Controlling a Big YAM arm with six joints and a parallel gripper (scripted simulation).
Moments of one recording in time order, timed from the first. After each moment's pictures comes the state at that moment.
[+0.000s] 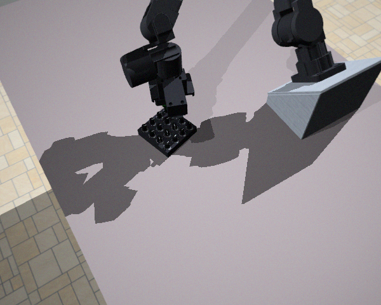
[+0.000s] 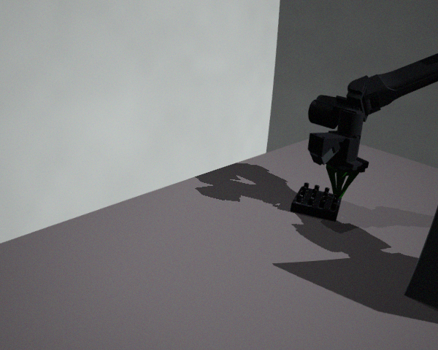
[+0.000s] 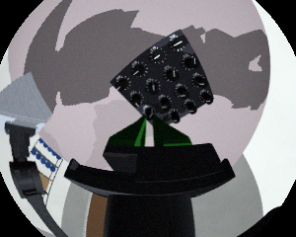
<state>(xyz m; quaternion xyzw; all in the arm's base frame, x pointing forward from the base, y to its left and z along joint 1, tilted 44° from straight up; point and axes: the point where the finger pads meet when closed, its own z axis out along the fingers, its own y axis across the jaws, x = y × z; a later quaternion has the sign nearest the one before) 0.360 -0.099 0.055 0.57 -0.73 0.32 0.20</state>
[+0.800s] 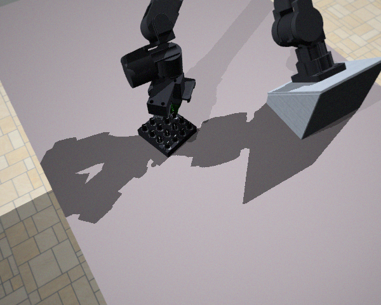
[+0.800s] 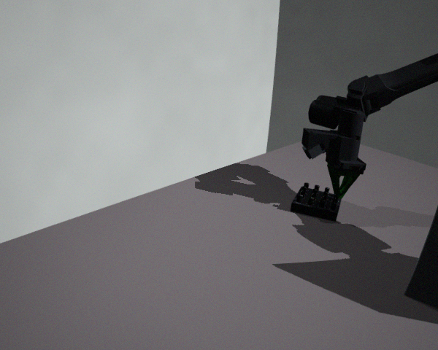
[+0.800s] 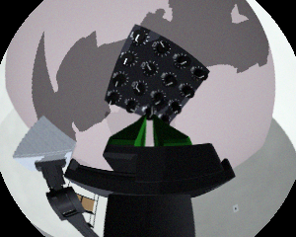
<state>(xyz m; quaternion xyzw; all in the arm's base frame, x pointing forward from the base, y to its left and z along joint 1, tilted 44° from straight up) 0.357 -0.098 0.054 0.40 -0.84 0.35 0.13</state>
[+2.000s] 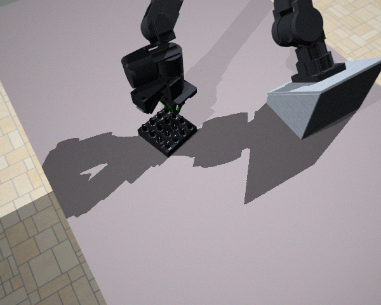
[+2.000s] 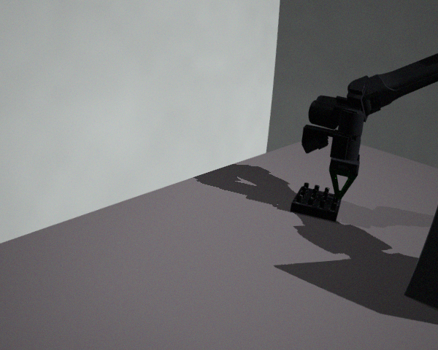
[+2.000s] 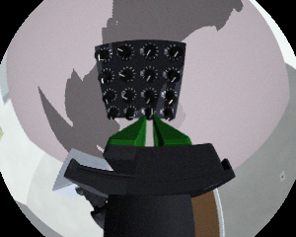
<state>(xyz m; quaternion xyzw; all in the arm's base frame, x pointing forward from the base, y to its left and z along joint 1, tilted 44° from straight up) 0.356 -0.096 0.052 0.19 -0.91 0.37 0.04</state>
